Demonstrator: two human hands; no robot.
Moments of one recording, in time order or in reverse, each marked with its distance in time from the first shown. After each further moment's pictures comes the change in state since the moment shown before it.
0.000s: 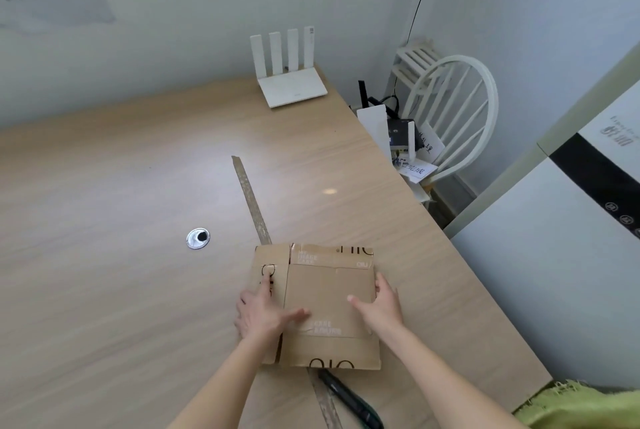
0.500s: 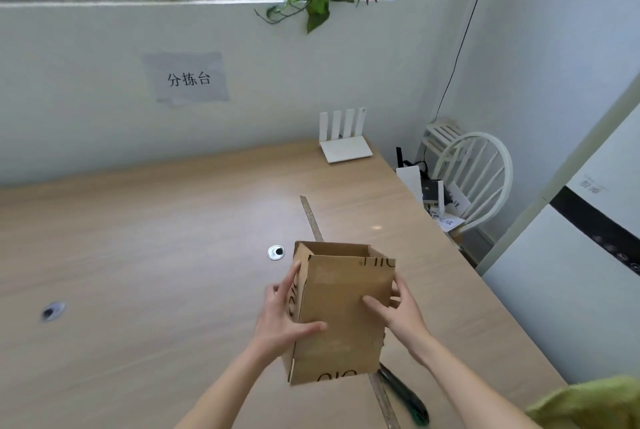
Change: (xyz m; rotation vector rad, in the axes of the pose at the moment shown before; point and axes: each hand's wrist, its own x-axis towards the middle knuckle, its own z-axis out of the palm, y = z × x) left_hand -0.136 -0.113 -0.150 -0.477 0.055 0.602; right_hand -0.207 -0.106 0.010 0.240 -0.110 -0.382
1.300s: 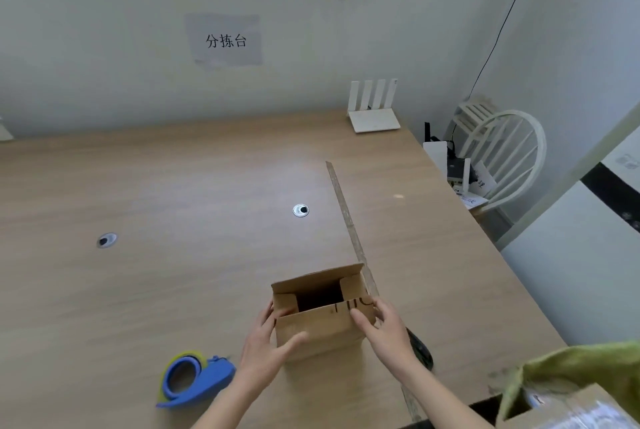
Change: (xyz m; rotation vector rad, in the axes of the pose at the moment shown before) left_hand -0.147 -0.082 0.010 0.038 0.142 -0.117; right_hand -0.103 0.067 0.057 -0.215 -0.136 0.030
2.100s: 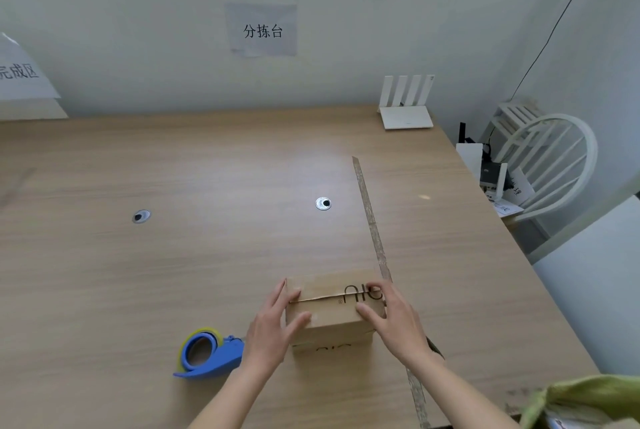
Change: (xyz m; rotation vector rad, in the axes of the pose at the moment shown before) left_hand 0.004 -0.003 -0.005 0.218 0.148 0.034; right_hand 0.024 -0.011 -0.004 -0.475 -0.028 -0.362
